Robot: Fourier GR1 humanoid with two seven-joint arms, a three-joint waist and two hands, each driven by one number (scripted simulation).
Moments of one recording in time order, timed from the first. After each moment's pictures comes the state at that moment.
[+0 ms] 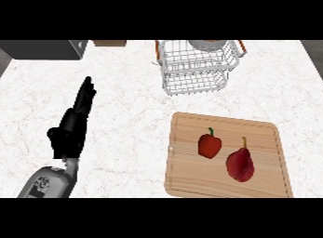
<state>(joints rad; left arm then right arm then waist) -0.19 0.24 -0.28 -1.53 0.06 0.38 0.04 0.30 -0.72 -0.29 -2.33 -0.06 0.49 0.37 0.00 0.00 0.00</state>
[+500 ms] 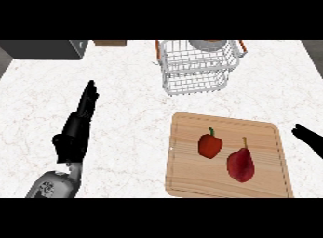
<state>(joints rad) -0.16 0.20 -0.27 -1.54 0.02 0.36 0.02 0.10 -0.66 -0.01 -2.41 0.04 0.51 0.75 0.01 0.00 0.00</state>
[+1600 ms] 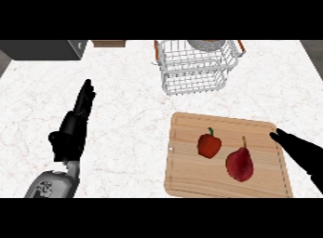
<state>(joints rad) -0.15 0.15 -0.19 -1.54 -0.04 0.30 0.04 0.06 -0.56 0.14 -2.31 0.33 0.65 0.79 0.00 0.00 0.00</state>
